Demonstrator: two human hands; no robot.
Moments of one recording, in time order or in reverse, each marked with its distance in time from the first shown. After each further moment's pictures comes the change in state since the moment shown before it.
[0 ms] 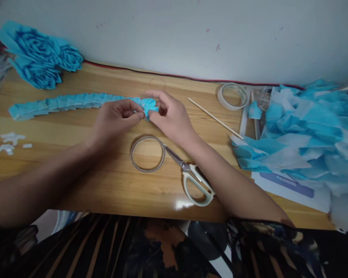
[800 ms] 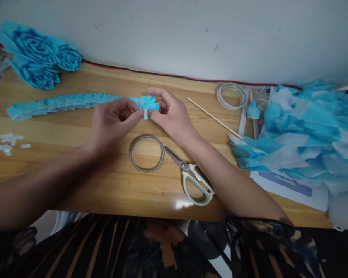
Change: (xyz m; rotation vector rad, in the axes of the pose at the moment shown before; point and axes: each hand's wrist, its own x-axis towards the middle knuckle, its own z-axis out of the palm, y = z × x) left_hand -0.009 0.006 0.001 0.124 0.120 0.123; right_hand 0.002 0.005 -0.001 0.073 0.013 0.053
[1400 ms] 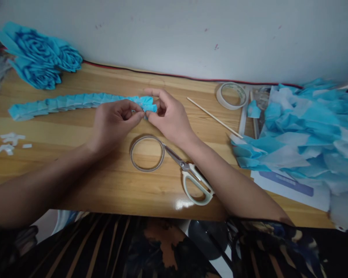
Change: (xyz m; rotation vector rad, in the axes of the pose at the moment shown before) left_hand 0.003 -0.006 0.002 0.103 0.002 0.032; right_hand -0.004 -0.005 0.003 -0.138 0.024 -0.068
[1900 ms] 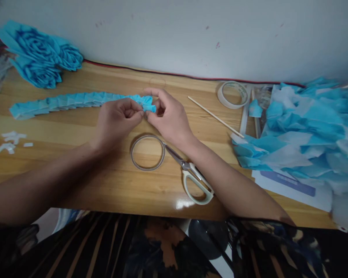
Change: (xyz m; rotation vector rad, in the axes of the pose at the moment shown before) left_hand 0.003 0.004 0.005 -0.080 -0.025 -0.092; right_hand 0.000 0.000 0.004 -0.062 0.029 -0.020
